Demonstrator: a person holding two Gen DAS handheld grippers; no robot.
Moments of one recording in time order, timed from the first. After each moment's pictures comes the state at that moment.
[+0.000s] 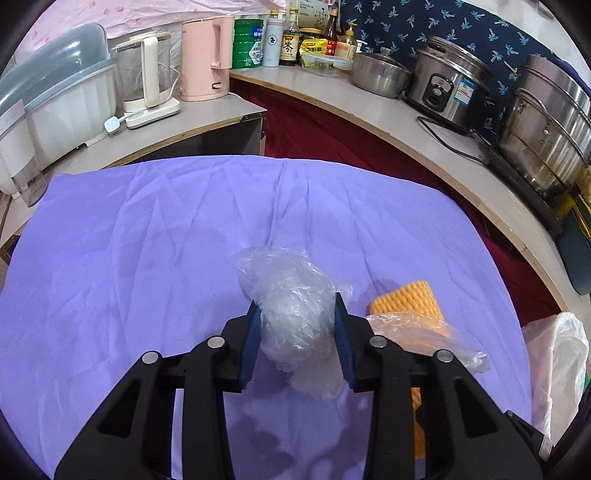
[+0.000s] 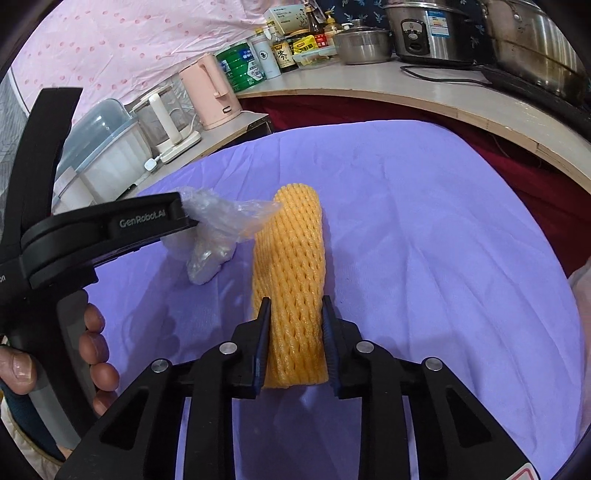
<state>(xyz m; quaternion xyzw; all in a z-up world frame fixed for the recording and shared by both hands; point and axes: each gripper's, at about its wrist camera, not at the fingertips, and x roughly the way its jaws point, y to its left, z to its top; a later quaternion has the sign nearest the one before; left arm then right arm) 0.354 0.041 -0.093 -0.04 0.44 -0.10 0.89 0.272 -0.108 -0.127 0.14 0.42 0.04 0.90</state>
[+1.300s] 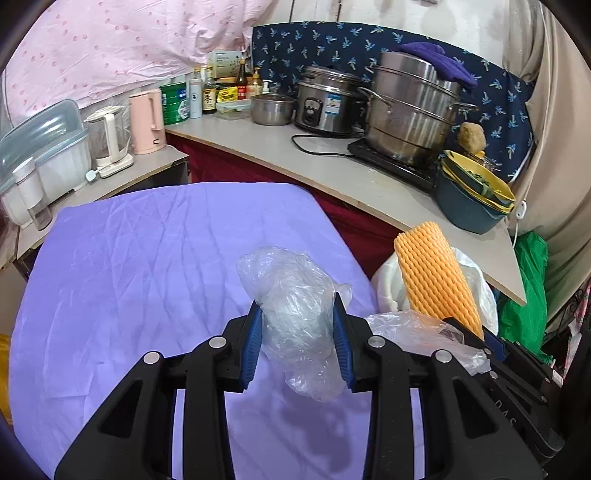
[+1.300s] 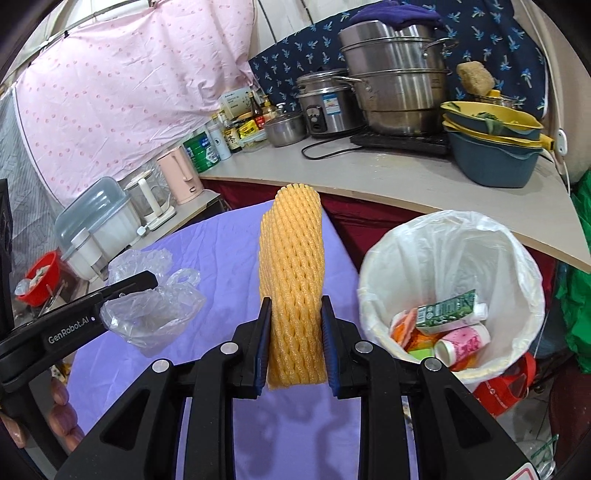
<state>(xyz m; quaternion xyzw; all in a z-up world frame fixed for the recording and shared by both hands) 0.121 -0.065 0.018 0.00 0.37 -0.19 0.91 0.048 -0.238 -0.016 0.16 0.32 -0.05 0.93</state>
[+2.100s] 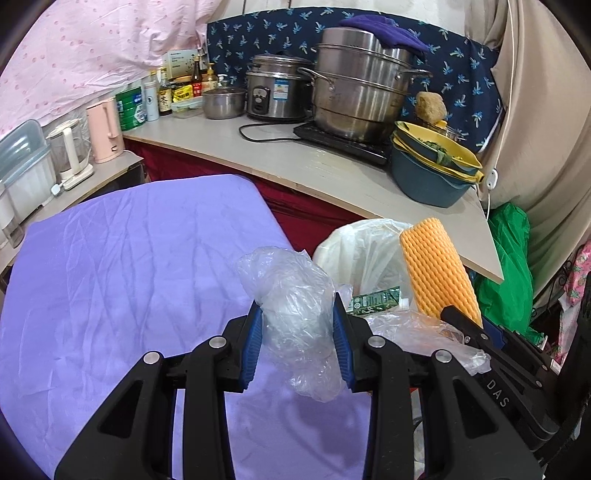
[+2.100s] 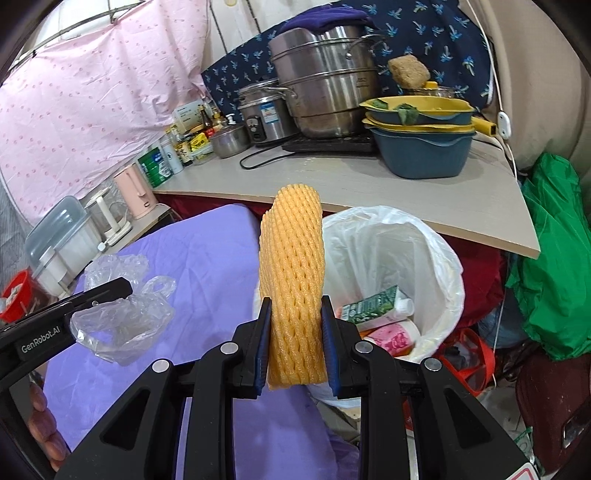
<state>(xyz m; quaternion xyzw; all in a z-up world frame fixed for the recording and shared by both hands) 0.094 -0.153 0.009 0.03 0.38 -0.24 0.89 0.009 -0.324 -0.031 0.17 0.32 -0.12 0.92</state>
